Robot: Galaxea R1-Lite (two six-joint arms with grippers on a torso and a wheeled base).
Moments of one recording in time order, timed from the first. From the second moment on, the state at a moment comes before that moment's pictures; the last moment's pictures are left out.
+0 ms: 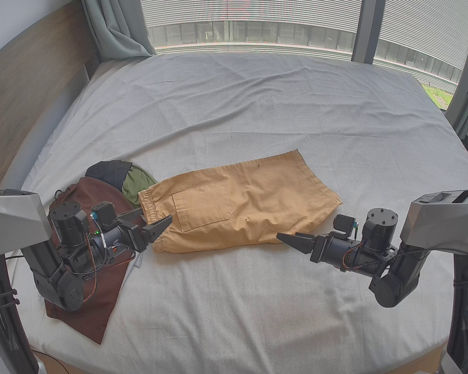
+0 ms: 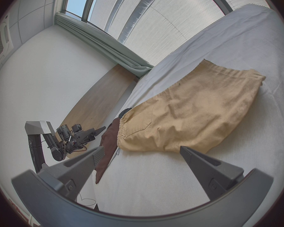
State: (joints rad) left arm -0.15 2.15 -0.49 -1.55 -0.43 -0.19; right arm 0.37 2.33 -0.64 -1.54 0.52 0.54
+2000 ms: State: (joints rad) left arm -0.15 2.17 -0.50 -1.55 -0.43 -0.19; right arm 0.42 2.66 -1.02 -1.54 0.38 0.66
